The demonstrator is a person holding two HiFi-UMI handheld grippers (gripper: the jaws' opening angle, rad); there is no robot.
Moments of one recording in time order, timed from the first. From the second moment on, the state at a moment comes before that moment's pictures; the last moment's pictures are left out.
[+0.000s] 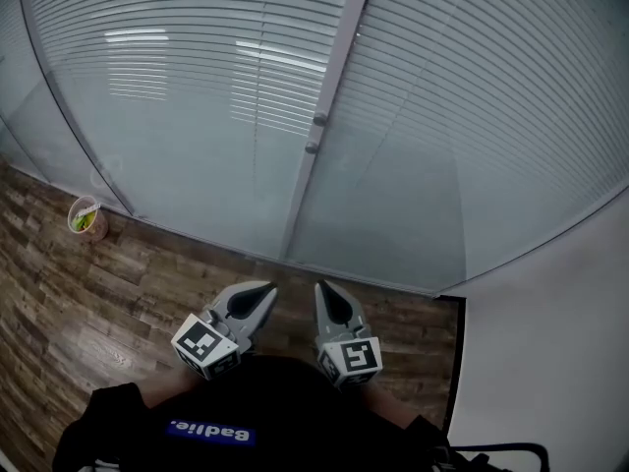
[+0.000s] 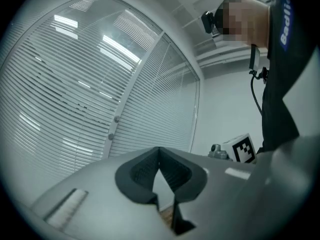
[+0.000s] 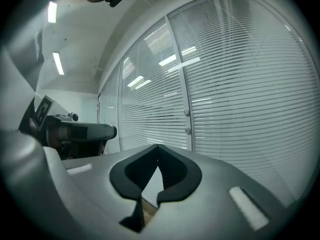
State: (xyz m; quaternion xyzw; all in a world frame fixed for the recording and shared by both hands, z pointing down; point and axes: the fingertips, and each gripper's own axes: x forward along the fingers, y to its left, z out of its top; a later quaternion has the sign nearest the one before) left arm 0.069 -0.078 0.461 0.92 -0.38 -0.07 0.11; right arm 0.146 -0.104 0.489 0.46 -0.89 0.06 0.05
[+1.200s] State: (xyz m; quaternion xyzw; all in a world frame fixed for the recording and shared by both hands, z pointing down) left arm -0.005 -0.203 0.443 0.92 -0.36 -0.09 0.11; right arm 0.100 -0.286 0.422 0.52 -0.81 -0.17 0.20
